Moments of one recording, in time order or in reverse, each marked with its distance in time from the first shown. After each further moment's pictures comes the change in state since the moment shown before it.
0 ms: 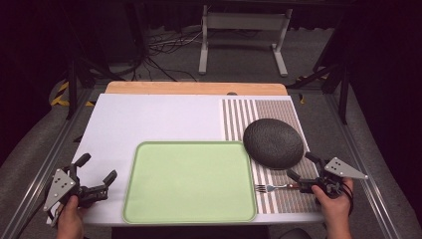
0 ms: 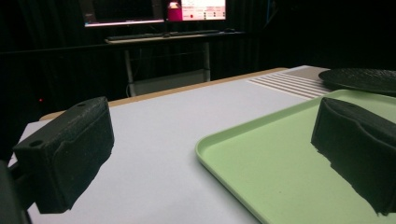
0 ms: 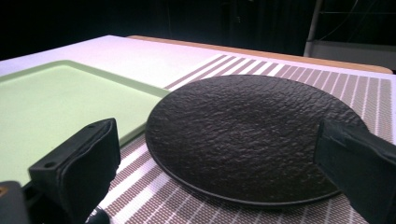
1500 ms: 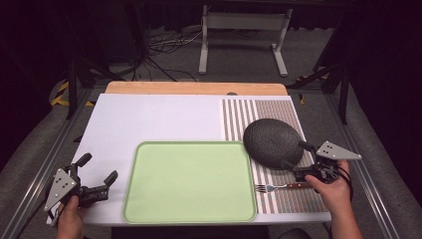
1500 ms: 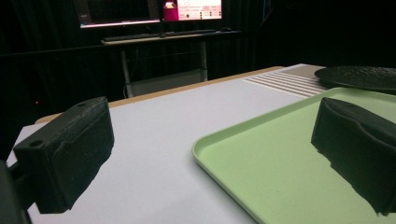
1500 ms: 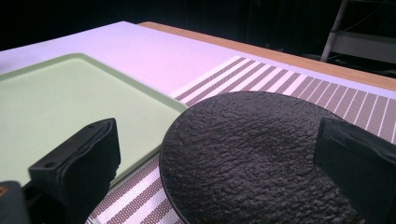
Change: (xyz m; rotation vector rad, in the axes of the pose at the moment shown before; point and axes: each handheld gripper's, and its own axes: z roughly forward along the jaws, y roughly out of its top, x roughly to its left) left arm 0.000 0.000 0.000 0.001 -0.001 0.004; right arm 0.004 0.049 0.022 0.097 0.066 -0.048
